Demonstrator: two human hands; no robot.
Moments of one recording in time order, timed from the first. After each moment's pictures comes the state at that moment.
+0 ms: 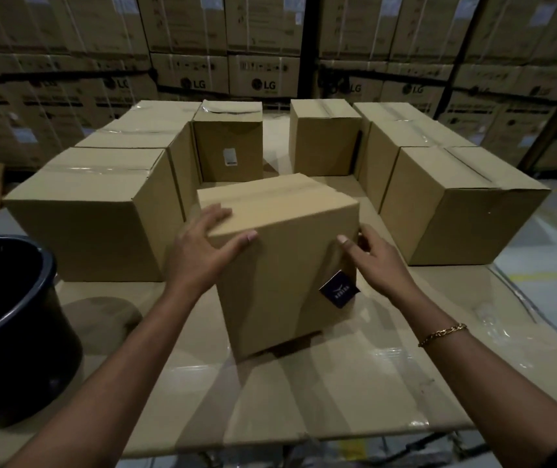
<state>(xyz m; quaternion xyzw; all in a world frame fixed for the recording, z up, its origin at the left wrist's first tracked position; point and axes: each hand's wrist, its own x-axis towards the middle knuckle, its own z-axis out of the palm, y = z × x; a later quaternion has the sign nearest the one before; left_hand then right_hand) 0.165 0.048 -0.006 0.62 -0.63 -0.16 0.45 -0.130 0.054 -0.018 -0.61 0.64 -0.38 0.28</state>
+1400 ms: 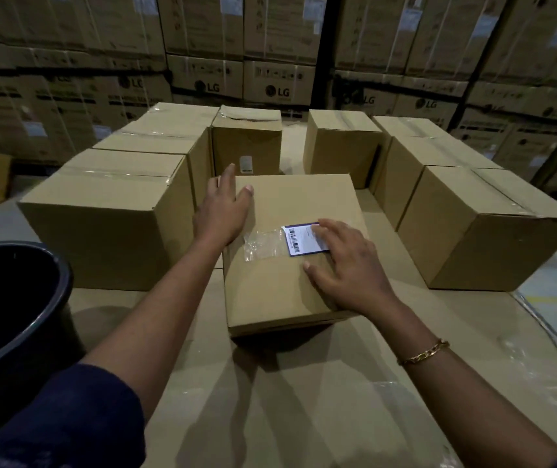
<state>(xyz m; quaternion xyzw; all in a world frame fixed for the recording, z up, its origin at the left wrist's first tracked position) 0.184 -0.069 0.018 0.69 -0.61 -0.13 0.38 -0.048 0.019 -0.011 -0.79 0.56 -0.25 0.01</state>
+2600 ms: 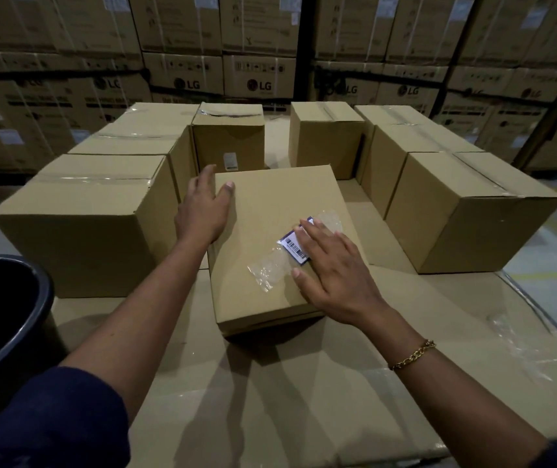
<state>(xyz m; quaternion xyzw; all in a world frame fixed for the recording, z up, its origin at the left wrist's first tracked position) 0.189 -0.082 0.009 0.68 -0.60 -0.14 0.41 -0.052 0.035 -0.030 -0.82 0.53 -0.23 -0.01</state>
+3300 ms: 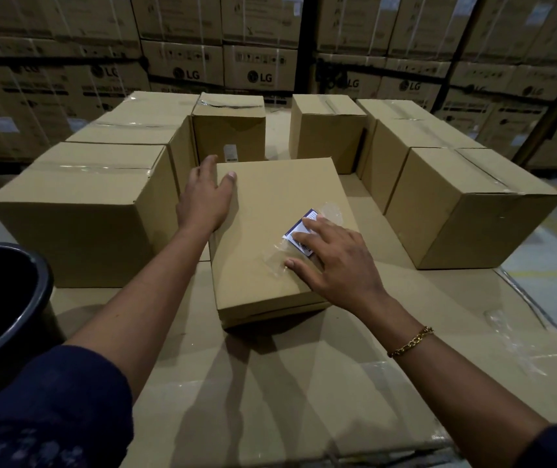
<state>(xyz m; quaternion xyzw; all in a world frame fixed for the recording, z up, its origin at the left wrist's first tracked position) 0.190 -0.088 0.007 0.68 -0.60 -0.14 0.40 -0.049 0.026 -0.032 -0.80 0.51 -0.28 -0.12</state>
